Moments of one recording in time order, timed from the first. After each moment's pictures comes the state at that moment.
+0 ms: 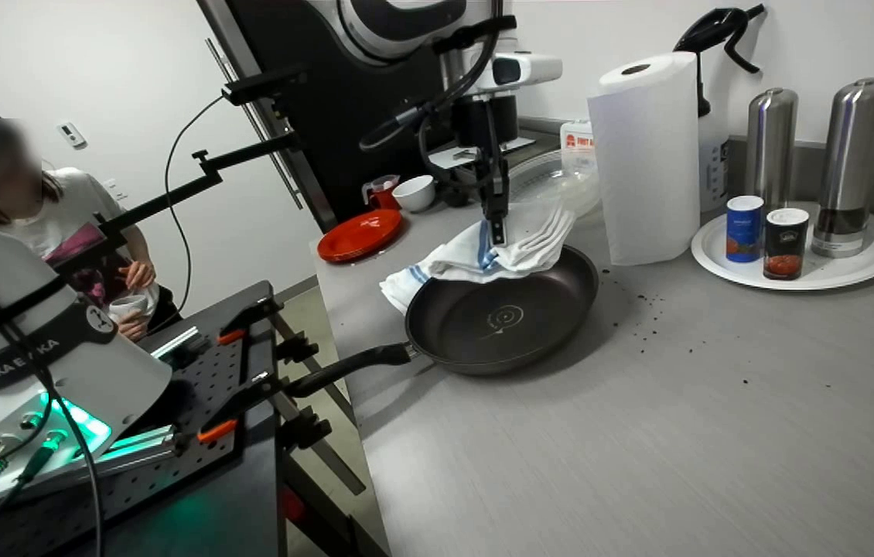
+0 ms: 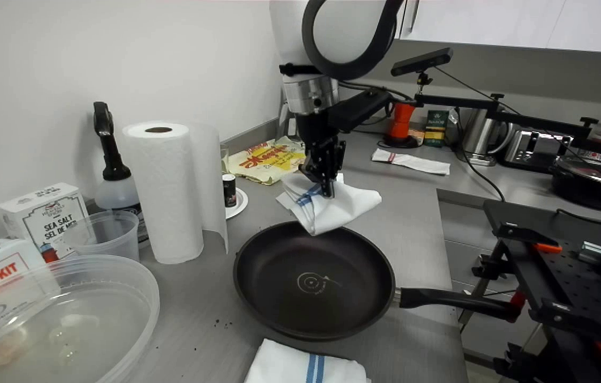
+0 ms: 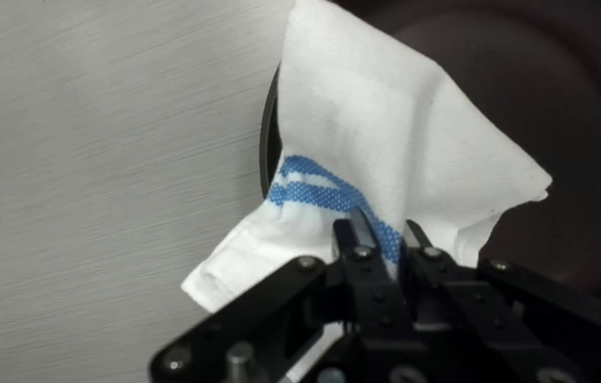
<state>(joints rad) 0.02 0.52 -0.14 -2.03 -0.14 2.34 0.32</state>
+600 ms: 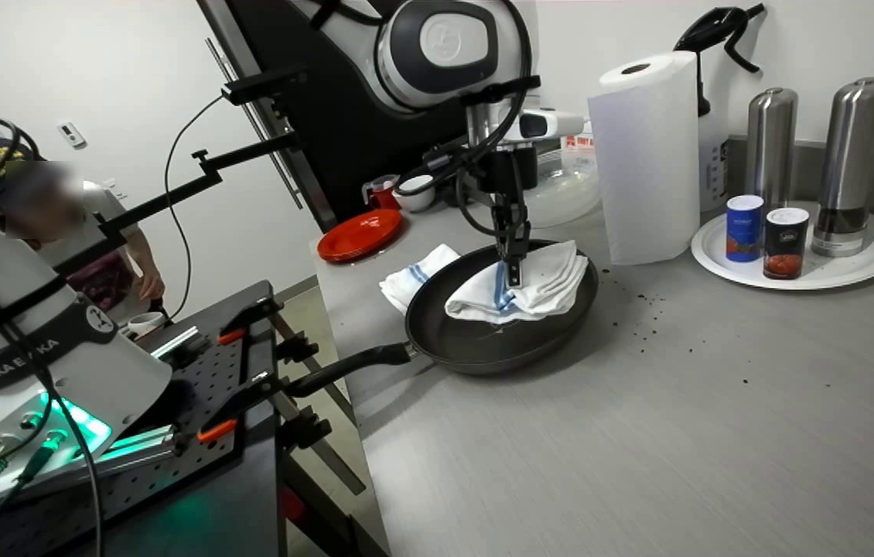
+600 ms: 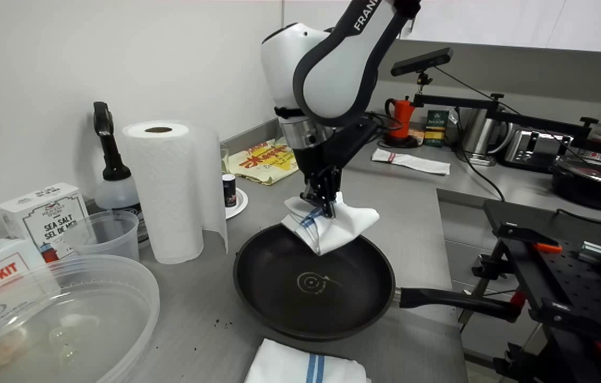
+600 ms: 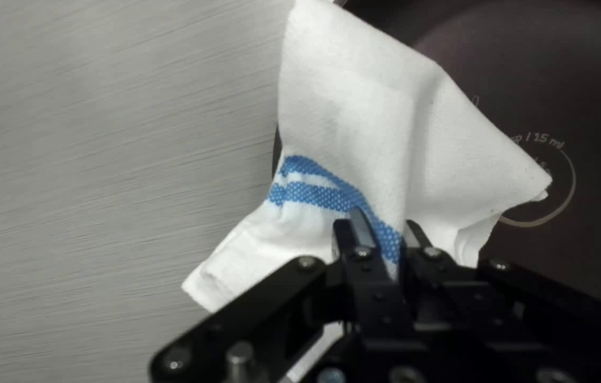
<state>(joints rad) 0.02 0.69 -0.16 -1.94 -0.18 2.34 0.32</state>
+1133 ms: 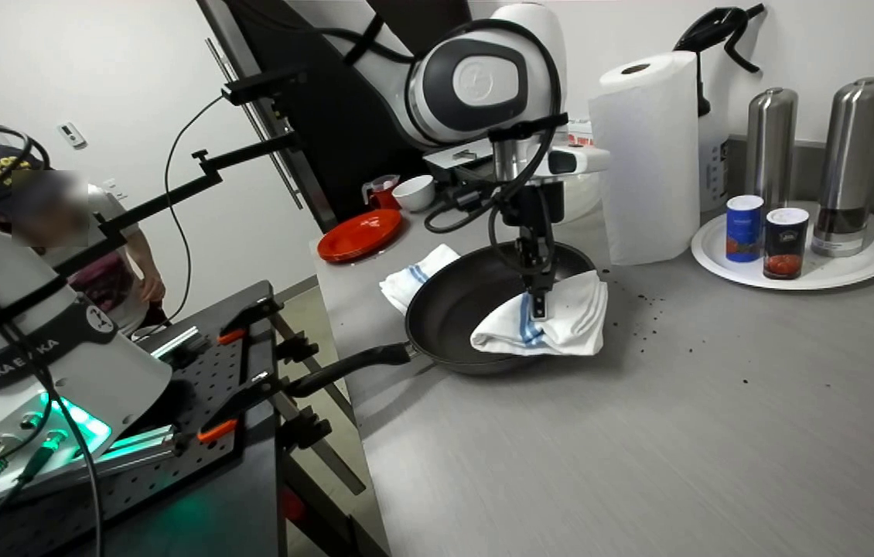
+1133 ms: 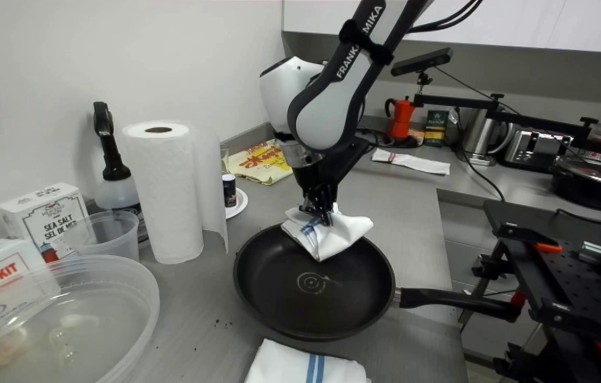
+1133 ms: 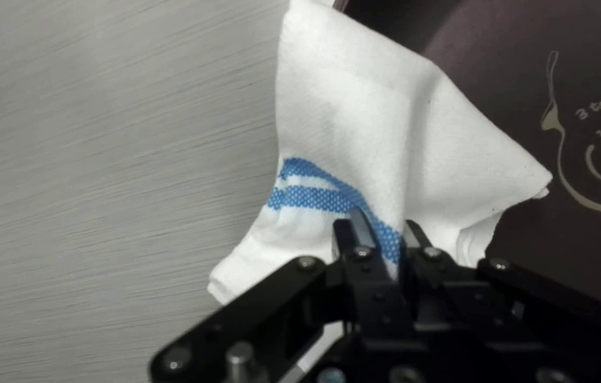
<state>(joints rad) 0.02 0.83 -0.20 -1.83 -0.18 2.36 0.32</state>
